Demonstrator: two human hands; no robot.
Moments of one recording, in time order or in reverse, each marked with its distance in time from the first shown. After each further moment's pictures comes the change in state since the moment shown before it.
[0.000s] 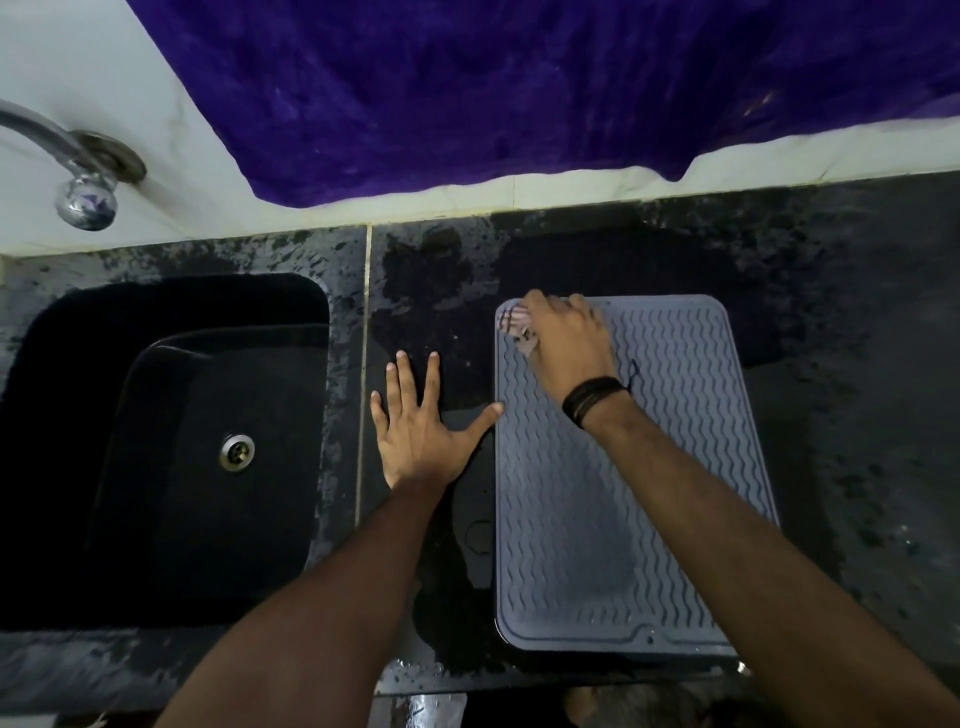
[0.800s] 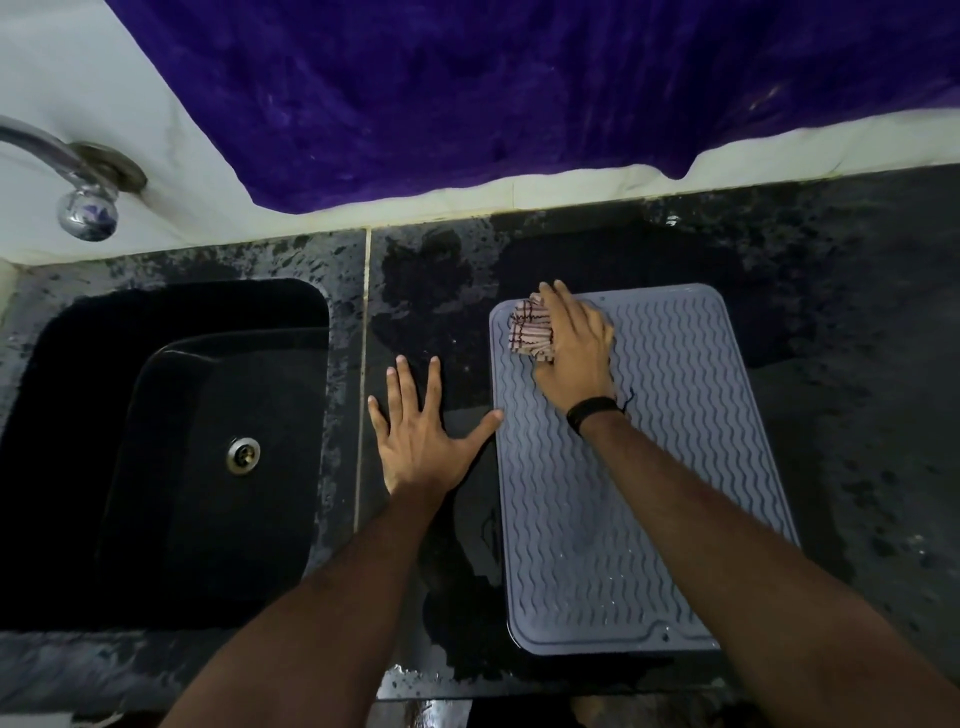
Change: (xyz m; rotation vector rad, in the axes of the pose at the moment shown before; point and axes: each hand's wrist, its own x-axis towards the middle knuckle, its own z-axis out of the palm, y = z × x) left_hand 0.000 0.002 0.003 0.025 0.015 0.021; right_hand 0.007 0.036 0.063 0.267 0.106 0.062
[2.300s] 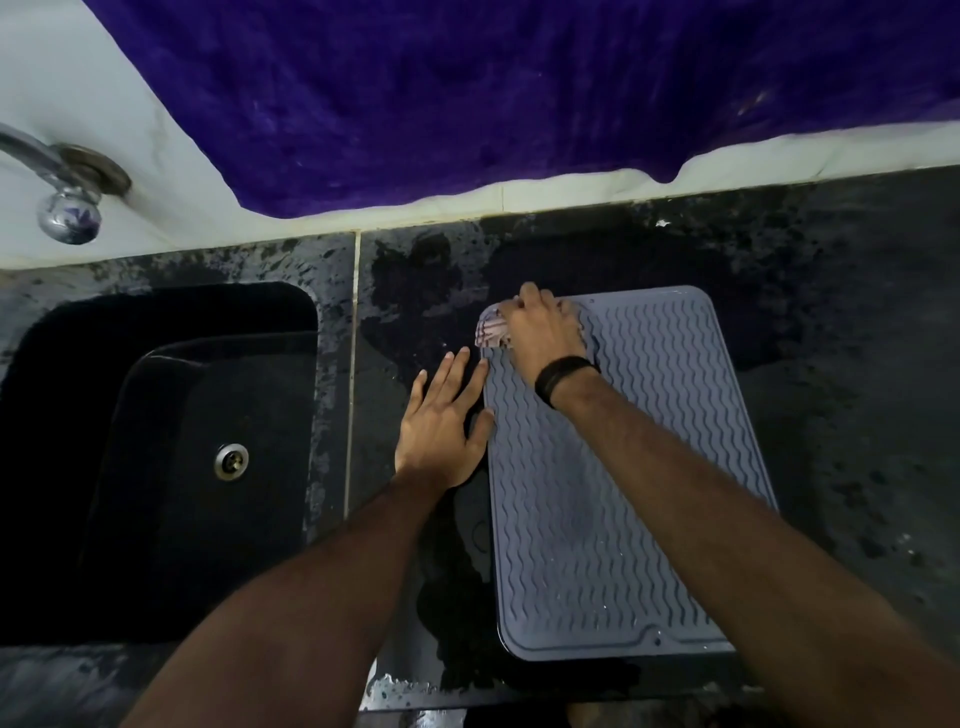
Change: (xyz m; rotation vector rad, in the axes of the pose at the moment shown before) left_hand 0.016 0.012 0.001 -0.093 -0.061 0.434; right_hand 0.032 -0.049 -0.029 -0.438 -0.260 -0.083
